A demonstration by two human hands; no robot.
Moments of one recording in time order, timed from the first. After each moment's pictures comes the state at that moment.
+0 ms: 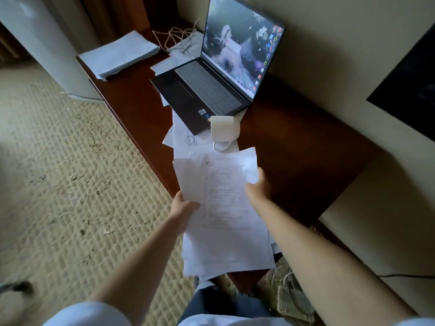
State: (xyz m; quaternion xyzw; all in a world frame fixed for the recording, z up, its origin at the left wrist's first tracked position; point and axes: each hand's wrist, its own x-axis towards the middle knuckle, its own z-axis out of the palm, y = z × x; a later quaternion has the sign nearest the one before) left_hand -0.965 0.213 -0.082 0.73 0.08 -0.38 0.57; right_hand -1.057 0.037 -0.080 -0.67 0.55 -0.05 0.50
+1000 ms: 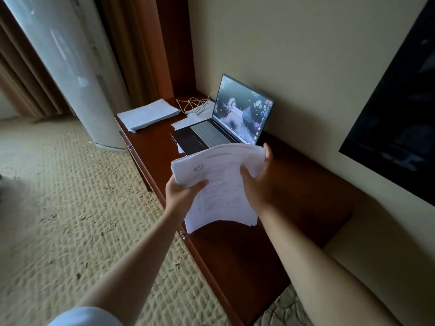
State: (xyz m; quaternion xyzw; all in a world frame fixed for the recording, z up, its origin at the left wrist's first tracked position) left_hand -0.961 0.201 0.059 0.69 -0.12 -0.09 0.70; right_hand -1.046 0.046 0.061 -0.70 0.28 -0.37 0.54
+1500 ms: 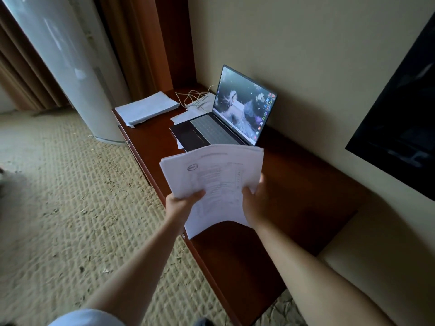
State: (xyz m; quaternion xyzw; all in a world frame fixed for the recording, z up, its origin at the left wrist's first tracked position) left_hand -0.962 0.201 0.038 0.70 0.00 -0.17 0.69; right_hand -1.048 0.057 0.026 -0.64 0.36 -0.29 0.61
